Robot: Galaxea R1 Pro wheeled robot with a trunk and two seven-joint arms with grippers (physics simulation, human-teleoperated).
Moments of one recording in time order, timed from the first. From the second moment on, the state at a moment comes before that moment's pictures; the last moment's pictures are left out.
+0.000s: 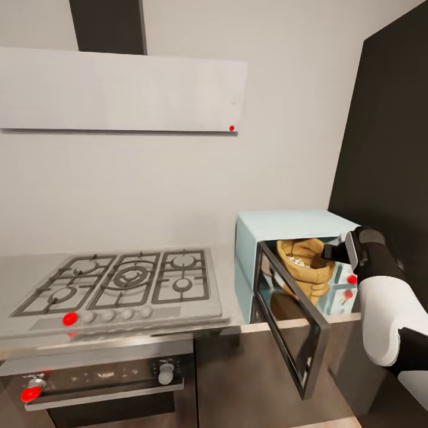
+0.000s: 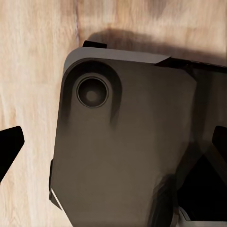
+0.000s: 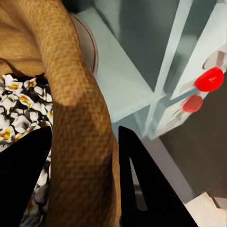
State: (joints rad) left arm 0.00 -0.02 0.02 -0.05 0.14 -0.05 0.01; right arm -1.11 -0.18 -0.37 -0.76 0.22 1.04 0.04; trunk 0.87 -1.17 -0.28
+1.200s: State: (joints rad) left arm 0.00 -0.03 0.03 -0.05 0.14 -0.05 0.01; right arm -1.11 -0.17 -0.39 -0.74 0.17 1.04 0.06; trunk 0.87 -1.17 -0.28
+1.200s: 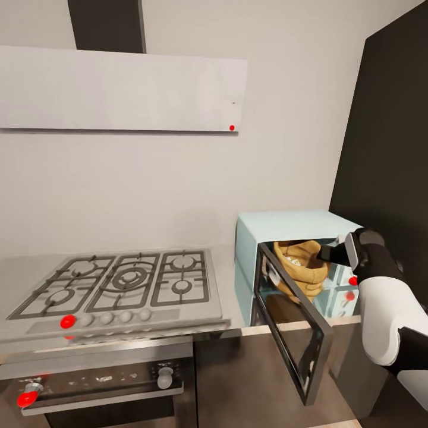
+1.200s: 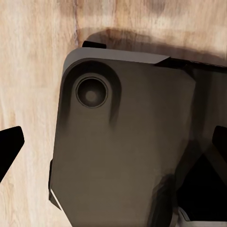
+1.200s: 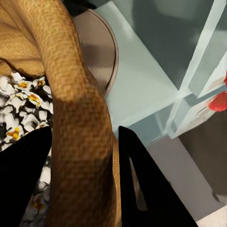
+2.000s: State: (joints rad) left arm 0.00 -0.03 0.03 -0.05 0.14 -0.05 0.01; right arm -1.09 -0.19 -0.38 -0.73 0.15 1.04 0.08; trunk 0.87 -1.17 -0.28
